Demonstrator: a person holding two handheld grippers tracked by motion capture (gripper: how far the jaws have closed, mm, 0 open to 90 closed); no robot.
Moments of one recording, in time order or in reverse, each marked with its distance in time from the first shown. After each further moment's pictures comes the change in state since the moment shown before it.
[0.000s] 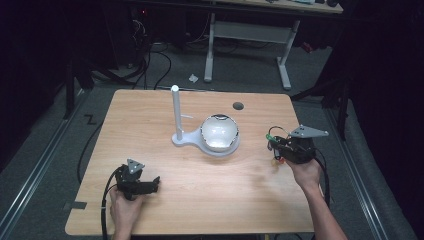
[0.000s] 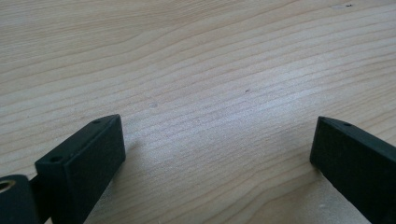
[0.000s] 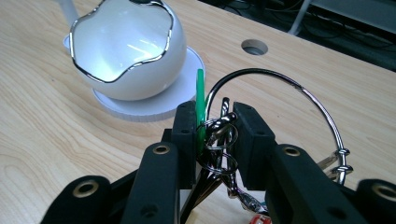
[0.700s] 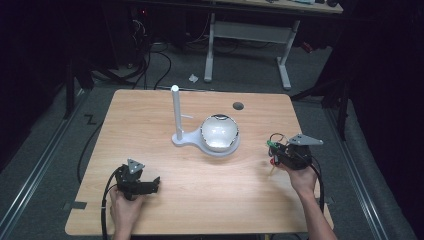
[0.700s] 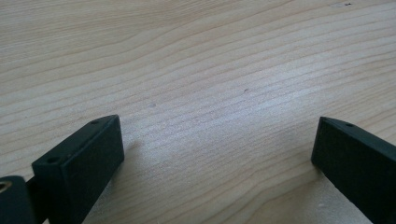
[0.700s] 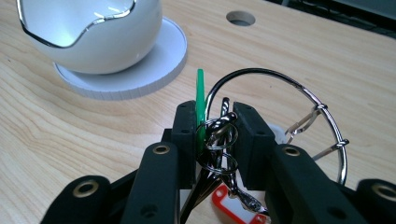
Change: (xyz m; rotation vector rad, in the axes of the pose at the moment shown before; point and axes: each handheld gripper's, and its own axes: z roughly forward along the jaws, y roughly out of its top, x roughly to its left) left arm 0.000 0.000 0.000 0.004 0.000 0.004; right arm -0.007 -0.035 0.020 0.015 -0.063 0.046
